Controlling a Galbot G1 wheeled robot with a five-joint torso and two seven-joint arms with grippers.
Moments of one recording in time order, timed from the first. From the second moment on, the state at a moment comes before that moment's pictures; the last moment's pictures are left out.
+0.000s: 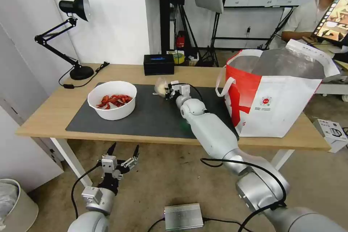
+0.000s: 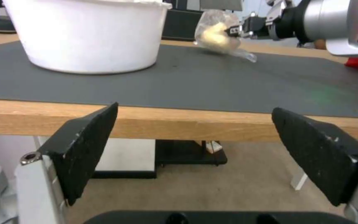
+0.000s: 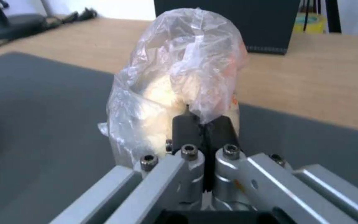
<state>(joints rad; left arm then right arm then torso) 1.59 -1.41 -0.57 -1.99 -0.23 -0.09 0.15 -0.26 1.57 -0.06 0.82 0.47 -0.20 -0.01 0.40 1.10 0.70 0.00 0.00</state>
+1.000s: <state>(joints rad) 1.60 -1.35 -0.60 -2.00 -0.32 -0.09 0.15 -0.40 1.41 0.02 1.27 0.26 0.04 -0.05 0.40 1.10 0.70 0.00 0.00</state>
